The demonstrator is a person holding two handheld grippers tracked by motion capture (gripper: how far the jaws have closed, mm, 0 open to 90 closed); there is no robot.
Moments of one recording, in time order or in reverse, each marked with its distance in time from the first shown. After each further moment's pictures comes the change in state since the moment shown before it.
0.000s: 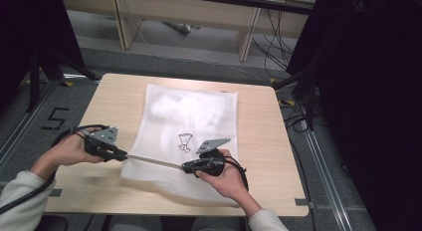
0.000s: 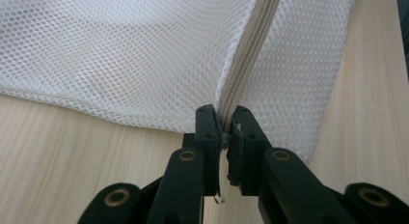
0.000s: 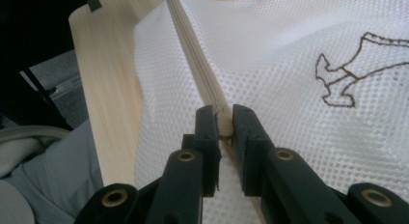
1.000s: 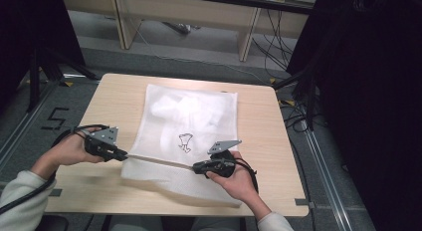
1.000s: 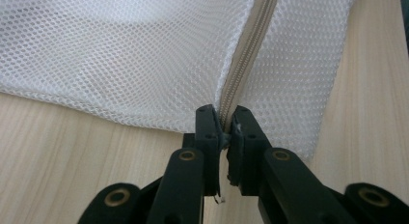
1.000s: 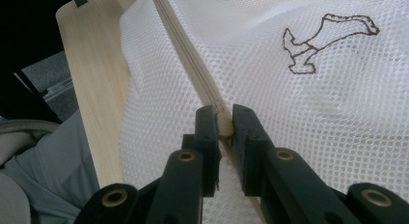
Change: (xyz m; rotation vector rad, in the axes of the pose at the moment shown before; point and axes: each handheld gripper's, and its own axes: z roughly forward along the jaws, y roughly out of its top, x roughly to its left) left arm 0.002 0.000 0.001 0.009 0.000 0.006; right arm -0.010 -0.016 -0.021 0.012 -0.029 0.048
